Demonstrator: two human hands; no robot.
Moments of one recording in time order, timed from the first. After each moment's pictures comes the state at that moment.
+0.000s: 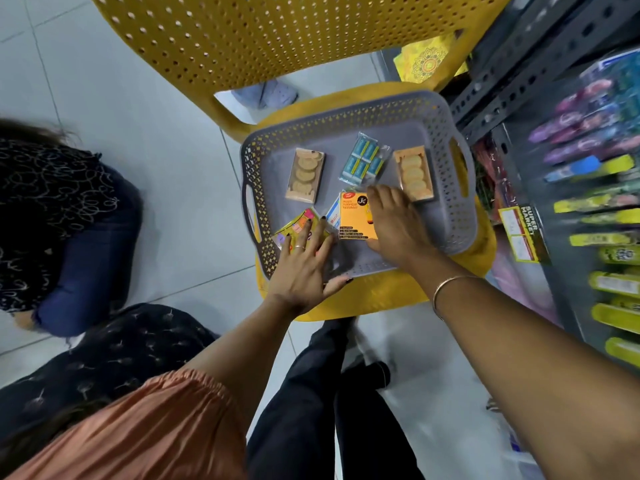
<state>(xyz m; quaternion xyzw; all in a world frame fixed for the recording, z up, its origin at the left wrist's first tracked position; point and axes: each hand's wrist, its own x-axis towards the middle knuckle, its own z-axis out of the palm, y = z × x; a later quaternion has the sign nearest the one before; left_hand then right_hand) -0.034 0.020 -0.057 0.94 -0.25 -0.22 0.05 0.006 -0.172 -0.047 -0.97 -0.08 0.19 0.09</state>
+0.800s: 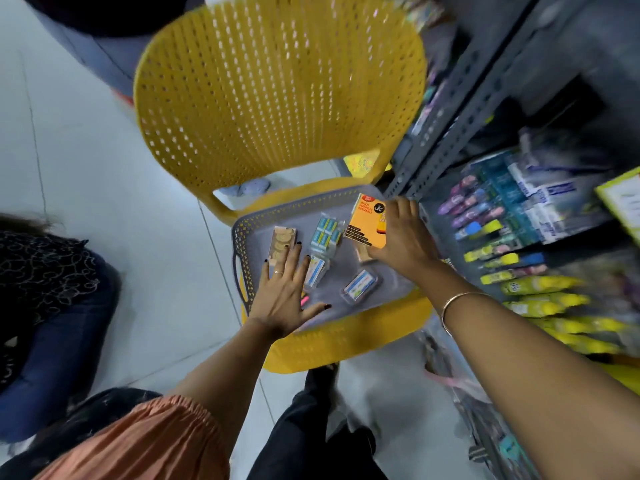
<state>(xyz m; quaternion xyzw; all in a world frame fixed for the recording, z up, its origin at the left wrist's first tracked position) 0.005 0.009 0.019 0.94 -0.28 -0.15 0.08 0.026 -0.229 0.083 -0.99 0.05 0.05 0.14</state>
